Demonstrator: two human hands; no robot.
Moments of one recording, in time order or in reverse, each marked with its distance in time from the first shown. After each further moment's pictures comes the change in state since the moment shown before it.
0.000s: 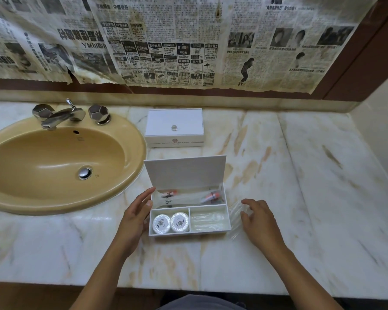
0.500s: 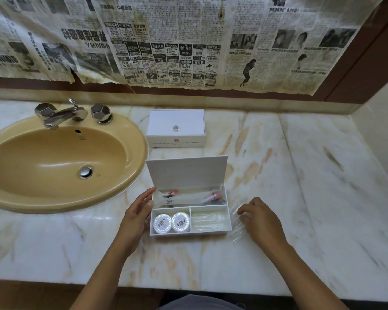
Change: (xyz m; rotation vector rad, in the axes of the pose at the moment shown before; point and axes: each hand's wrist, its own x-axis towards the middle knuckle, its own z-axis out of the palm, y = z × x) left_hand -0.001 0.001 0.001 0.009 0.002 -0.006; right_hand 0.006 -0.002 -0.009 -0.246 -0.025 -0.140
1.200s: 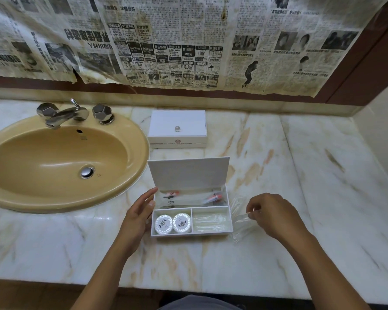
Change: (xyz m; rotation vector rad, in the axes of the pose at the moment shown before) left_hand -0.001 0.001 0.000 0.006 0.002 -0.003; right_hand -0.002 -0.025 -0.061 -0.114 -0.094 0.013
